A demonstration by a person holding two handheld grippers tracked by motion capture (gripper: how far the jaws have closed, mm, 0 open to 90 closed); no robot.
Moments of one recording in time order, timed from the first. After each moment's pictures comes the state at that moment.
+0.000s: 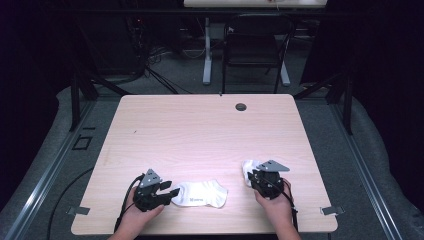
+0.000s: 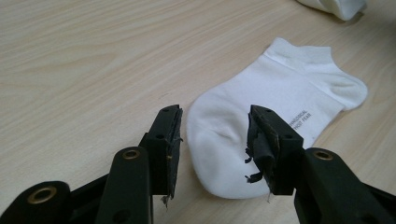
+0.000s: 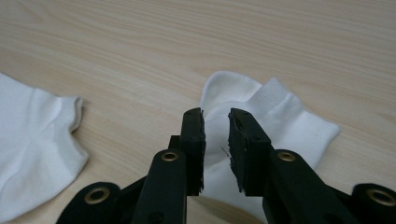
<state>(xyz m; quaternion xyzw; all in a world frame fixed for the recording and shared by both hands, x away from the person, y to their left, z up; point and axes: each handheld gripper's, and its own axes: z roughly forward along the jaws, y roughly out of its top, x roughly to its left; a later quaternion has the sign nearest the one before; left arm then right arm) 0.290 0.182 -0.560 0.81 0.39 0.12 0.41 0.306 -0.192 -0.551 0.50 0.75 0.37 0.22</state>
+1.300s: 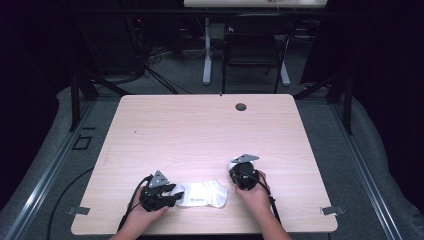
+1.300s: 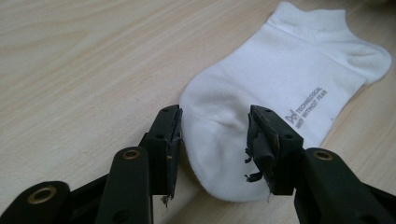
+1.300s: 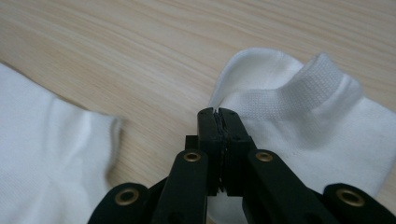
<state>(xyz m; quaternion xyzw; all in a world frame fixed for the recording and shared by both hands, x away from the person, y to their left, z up) 0.295 0.167 -0.579 0.84 0.38 0.10 0.38 0.343 -0.131 -0.571 0.47 0.80 0.32 0.16</state>
